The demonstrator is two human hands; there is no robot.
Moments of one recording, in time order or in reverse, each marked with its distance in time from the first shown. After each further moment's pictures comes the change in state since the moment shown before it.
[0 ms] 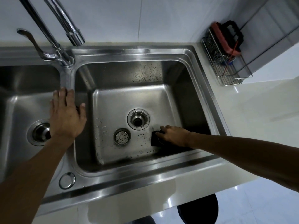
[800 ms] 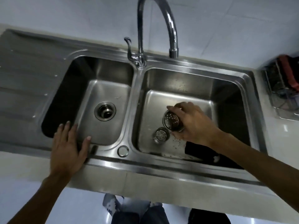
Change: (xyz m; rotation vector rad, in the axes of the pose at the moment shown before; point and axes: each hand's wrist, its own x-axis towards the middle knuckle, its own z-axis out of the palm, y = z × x) left_hand -0.196 -0.101 -0.104 -0.048 -0.051 -0.391; right_hand -0.023 -0.089 -0.208 0.224 0.493 0.026
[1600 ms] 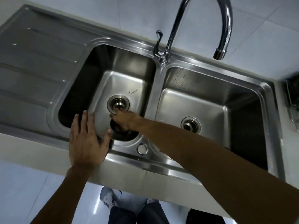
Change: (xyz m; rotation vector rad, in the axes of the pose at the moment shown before) left_hand 0.005 -0.008 0.007 0.049 0.055 -0.071; right_hand 0.218 -0.192 0.146 -0.124 -0.405 -0.352
